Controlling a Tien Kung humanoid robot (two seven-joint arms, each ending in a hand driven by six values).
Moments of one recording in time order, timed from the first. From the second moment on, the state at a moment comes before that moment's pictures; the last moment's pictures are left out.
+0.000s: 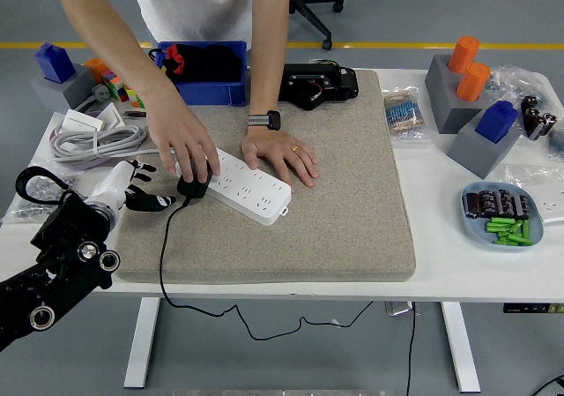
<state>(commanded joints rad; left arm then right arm) -0.42 0.34 -0.84 -1.26 1.56 0.29 0.65 0.16 -0.19 1.55 0.18 -1.26 -0.09 -0.07</state>
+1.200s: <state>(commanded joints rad) -0.34 0.46 -0.77 -1.45 1.74 0.39 0.25 0.16 -0.20 1.55 0.18 -1.26 -0.10 -0.06</state>
